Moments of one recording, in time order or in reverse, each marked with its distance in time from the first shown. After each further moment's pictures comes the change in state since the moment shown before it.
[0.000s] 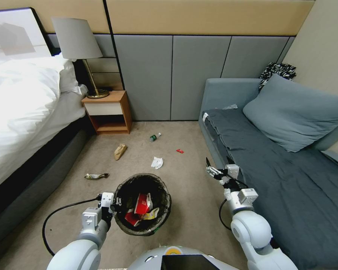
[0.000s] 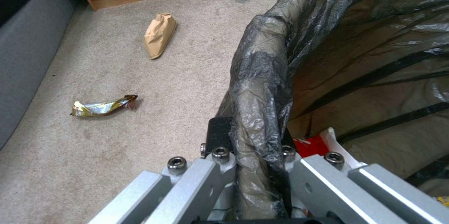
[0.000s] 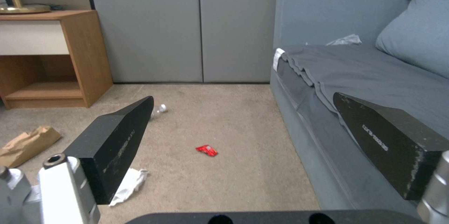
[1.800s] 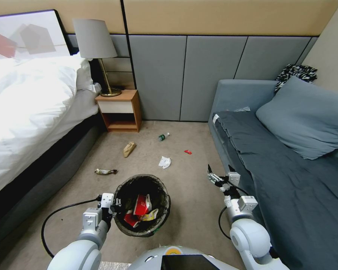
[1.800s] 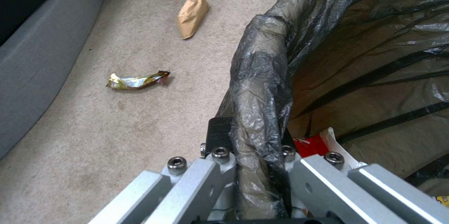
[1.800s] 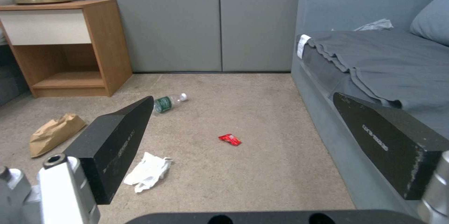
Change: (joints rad) left arm 0.001 -0.016 -0.006 0.000 0.019 0.025 0.014; right arm -0.044 0.015 -0.002 -0.017 0.010 0.027 0.038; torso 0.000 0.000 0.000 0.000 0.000
